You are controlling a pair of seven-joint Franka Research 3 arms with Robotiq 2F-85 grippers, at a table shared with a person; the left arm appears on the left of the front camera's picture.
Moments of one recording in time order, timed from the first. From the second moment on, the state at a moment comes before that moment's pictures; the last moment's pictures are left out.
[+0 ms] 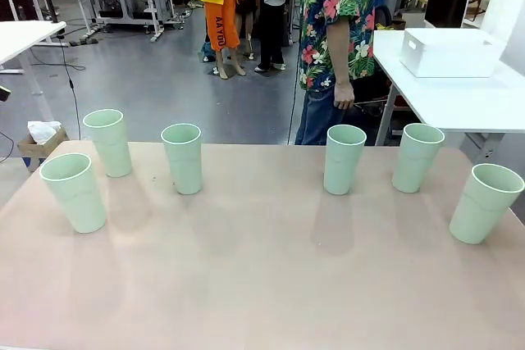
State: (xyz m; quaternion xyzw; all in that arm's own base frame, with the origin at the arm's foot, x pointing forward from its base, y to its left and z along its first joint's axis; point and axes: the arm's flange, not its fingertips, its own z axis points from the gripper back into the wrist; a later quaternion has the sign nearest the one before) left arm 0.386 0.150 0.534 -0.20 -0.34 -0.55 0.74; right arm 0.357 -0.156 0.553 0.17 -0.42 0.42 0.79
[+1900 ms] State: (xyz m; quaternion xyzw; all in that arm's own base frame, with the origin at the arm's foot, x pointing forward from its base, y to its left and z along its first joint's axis) left arm 0.376 0.165 0.518 -0.29 -0.40 -0.50 0.72; right arm 0.350 -0.178 0.529 0.21 -0.47 0.38 0.77
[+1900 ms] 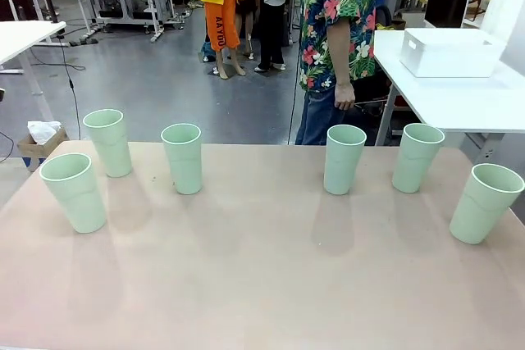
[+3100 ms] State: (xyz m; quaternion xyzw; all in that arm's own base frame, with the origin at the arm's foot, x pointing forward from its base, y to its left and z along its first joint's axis) left arm 0.376 0.165 0.518 -0.29 -0.39 -0.50 0.72; right arm 0.350 -0.178 0.530 0.21 -0.47 0.38 0.77
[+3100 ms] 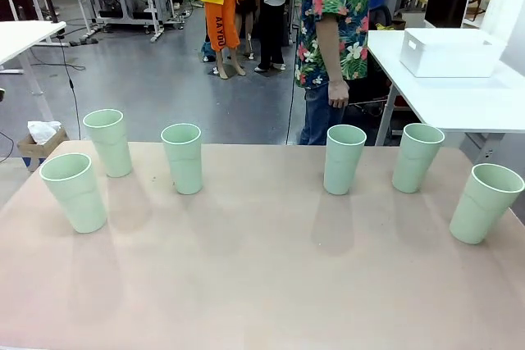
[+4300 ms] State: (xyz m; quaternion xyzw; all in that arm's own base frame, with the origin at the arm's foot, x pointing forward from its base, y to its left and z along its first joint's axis) left arm 0.376 0.165 0.518 -0.29 -0.39 -0.50 0.72; right arm 0.350 -0.178 0.530 0.21 -0.47 0.38 0.77
